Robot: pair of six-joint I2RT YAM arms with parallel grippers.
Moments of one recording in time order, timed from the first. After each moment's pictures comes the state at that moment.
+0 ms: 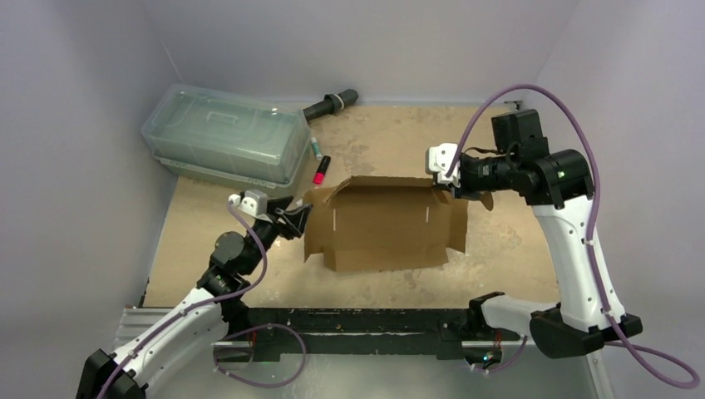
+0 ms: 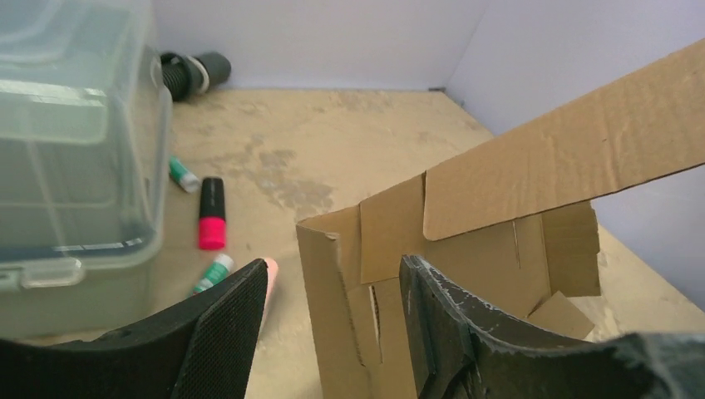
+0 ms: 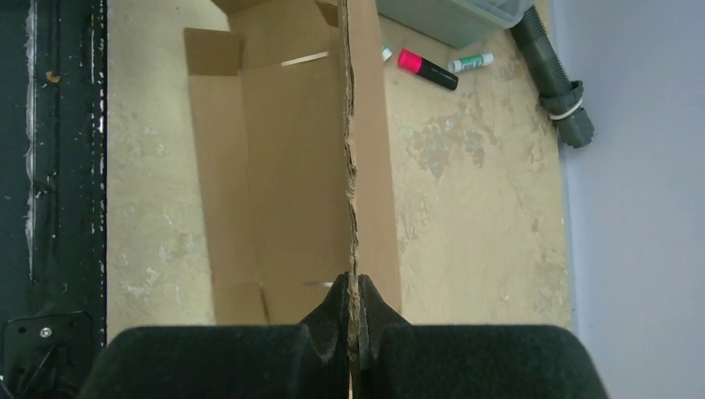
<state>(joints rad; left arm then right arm) -0.55 0.56 0.20 0.51 -0.06 -0.30 0.31 1.22 1.75 -1.39 -0.65 -1.12</state>
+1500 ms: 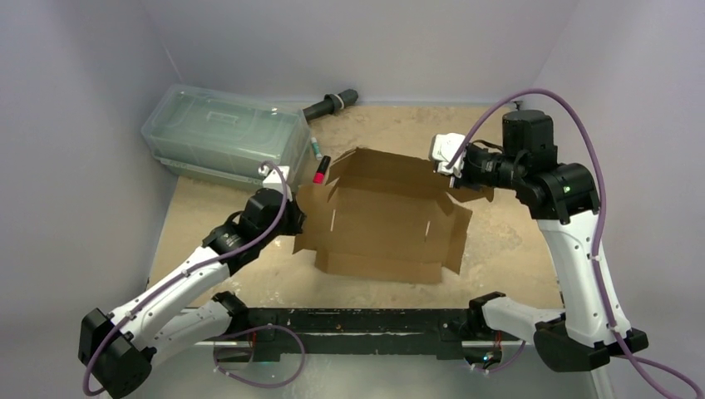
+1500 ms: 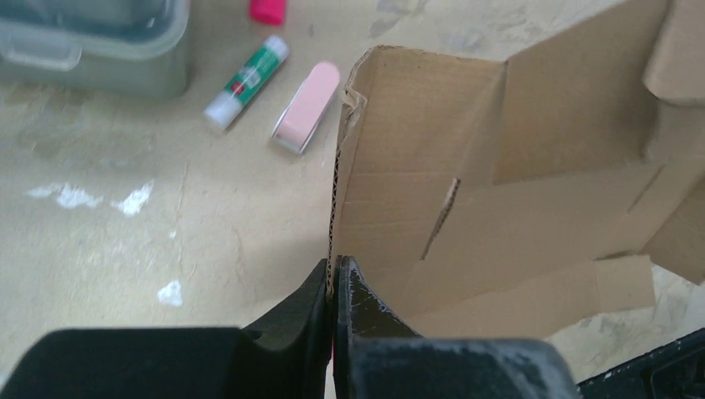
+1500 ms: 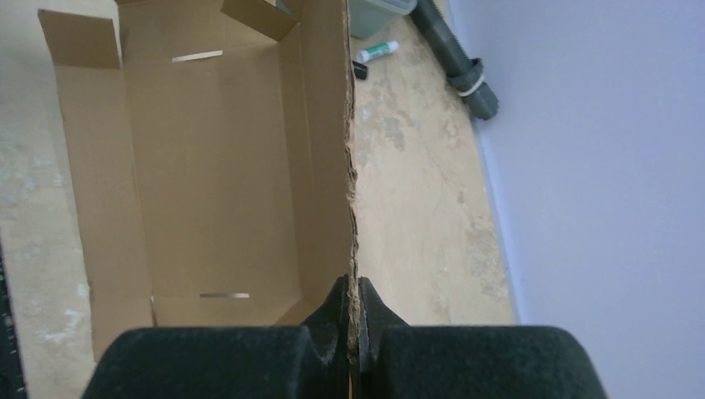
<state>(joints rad) -0.64 0.90 0.69 -0.41 -0.21 -0.53 0.31 1.13 1.66 -1.18 -0.53 -0.98</state>
